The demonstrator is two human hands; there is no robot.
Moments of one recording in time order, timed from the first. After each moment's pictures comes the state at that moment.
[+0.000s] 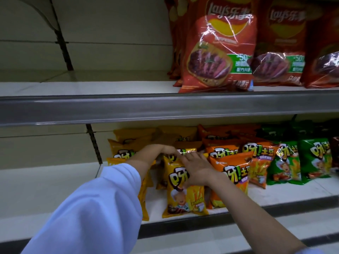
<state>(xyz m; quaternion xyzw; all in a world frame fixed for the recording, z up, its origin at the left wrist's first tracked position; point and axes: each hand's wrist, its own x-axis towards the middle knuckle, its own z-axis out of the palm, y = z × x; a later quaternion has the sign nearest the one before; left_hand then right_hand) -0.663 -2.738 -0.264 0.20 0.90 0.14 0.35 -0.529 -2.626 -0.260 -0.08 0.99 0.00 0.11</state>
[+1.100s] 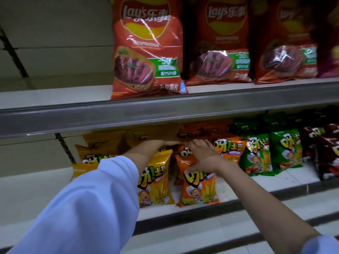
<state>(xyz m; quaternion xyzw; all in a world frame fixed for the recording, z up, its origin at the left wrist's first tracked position) -0.632 -2.663 -0.236 0.08 0.91 0.29 0.28 -0.505 -2.506 -0.235 -0.04 1.00 -0.06 0.05</state>
